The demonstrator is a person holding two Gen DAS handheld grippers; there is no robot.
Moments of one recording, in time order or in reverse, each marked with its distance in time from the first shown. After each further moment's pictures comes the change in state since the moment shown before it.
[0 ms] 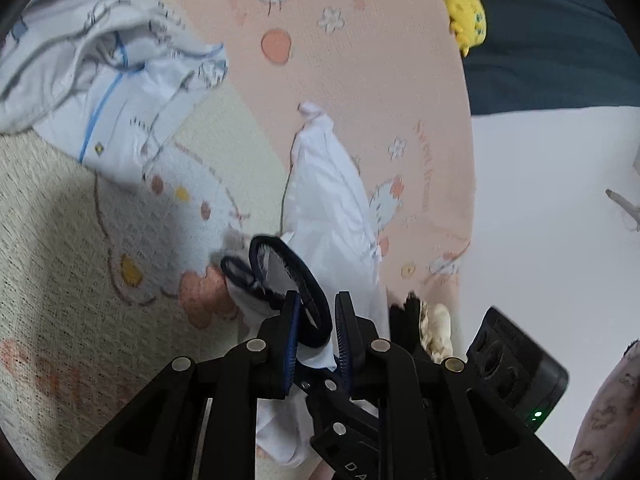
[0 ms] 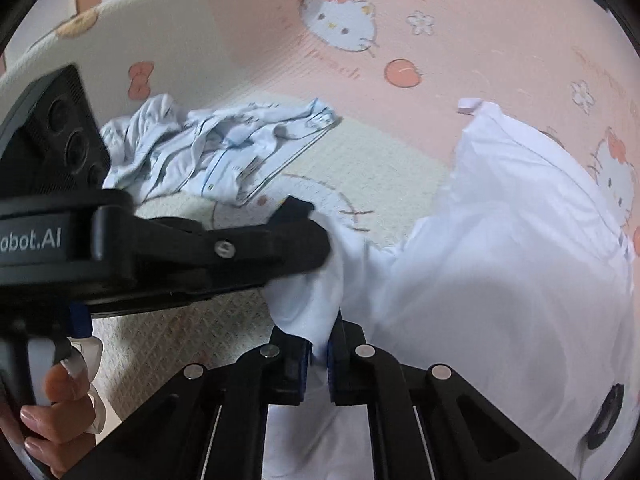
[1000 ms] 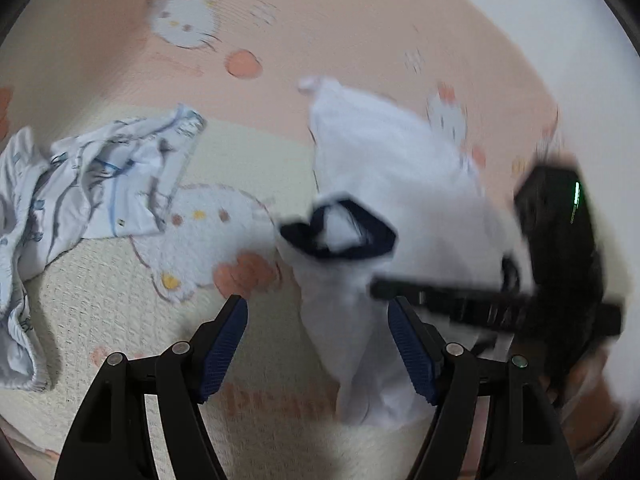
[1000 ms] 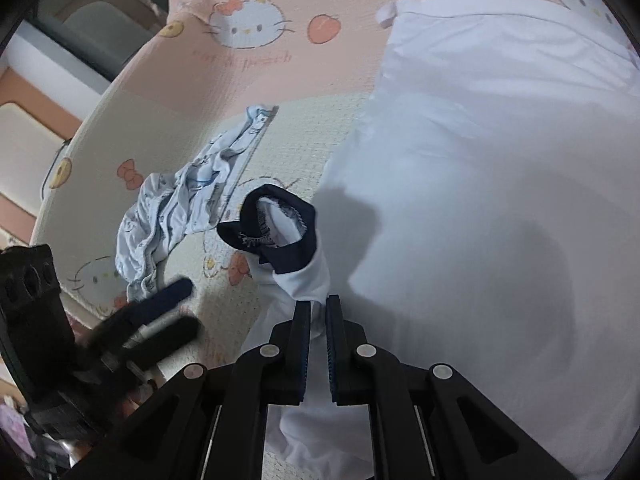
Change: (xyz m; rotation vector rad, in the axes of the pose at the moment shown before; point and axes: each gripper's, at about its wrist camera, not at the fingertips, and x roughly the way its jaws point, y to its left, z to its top) left arm 0.038 -0.069 -0.062 0.580 0.118 0.570; right arm 0.032 -0.124 -0.001 0.413 0.095 0.397
